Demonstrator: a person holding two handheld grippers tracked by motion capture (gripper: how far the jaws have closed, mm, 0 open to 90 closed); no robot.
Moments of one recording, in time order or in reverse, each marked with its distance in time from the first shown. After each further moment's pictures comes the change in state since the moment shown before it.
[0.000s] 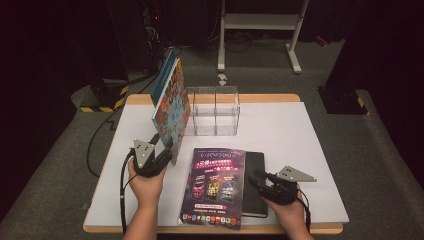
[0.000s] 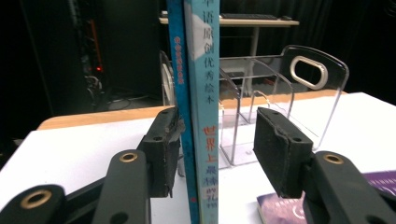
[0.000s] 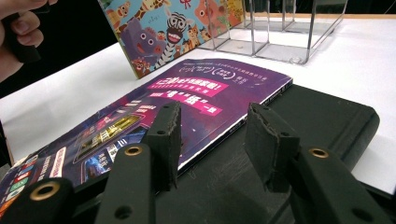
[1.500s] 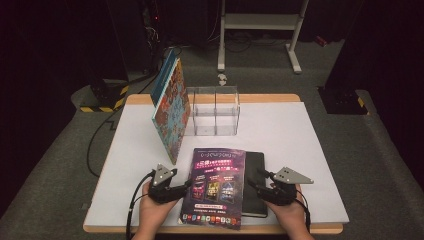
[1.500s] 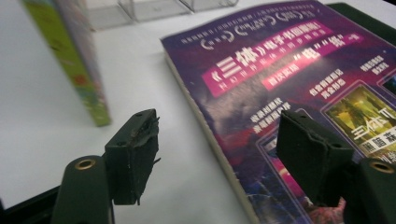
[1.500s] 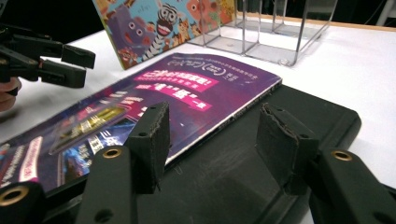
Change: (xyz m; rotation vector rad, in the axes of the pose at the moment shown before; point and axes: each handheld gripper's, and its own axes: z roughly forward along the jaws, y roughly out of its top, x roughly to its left) left arm -0.029 -0.079 -0.004 0.378 -0.329 0.013; right arm 0.003 -0.002 0.003 0.016 -0.062 -0.079
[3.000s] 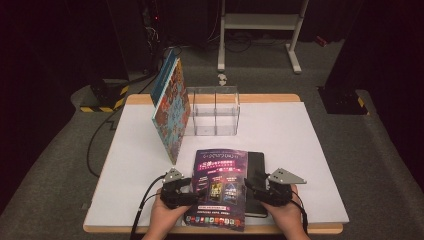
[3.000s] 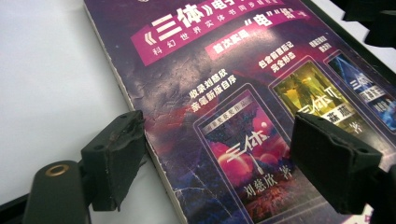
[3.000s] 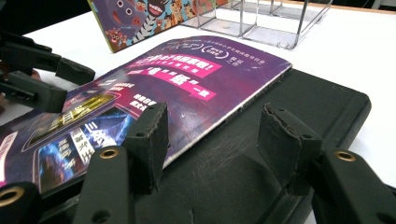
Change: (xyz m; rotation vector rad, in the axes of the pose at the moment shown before) left arm -0.018 -0.006 0.018 0.090 -0.220 -0.119; right arm 0.005 -0.006 0.011 0.052 -0.034 -0.002
